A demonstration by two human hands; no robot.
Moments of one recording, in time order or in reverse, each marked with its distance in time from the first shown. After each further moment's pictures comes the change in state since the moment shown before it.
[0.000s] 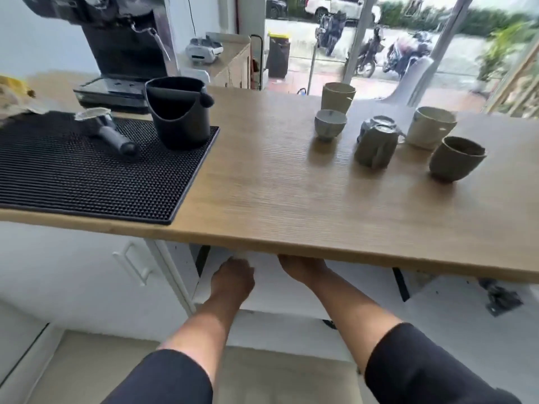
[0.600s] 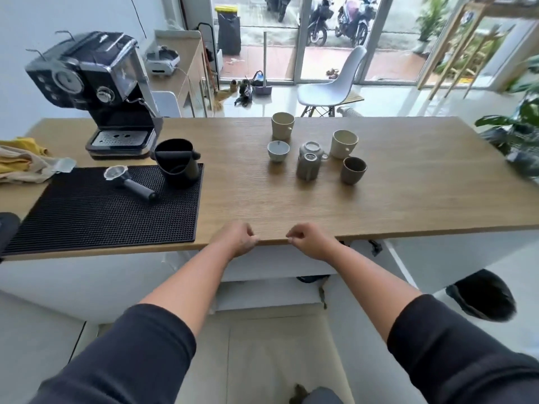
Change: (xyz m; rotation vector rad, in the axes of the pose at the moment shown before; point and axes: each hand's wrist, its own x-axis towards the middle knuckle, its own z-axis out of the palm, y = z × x) left_hand -0.135 0.102 -0.266 -0.014 -0.318 0.200; right_hand -0.198 -0.056 -0.216 0.260 -0.076 0.137
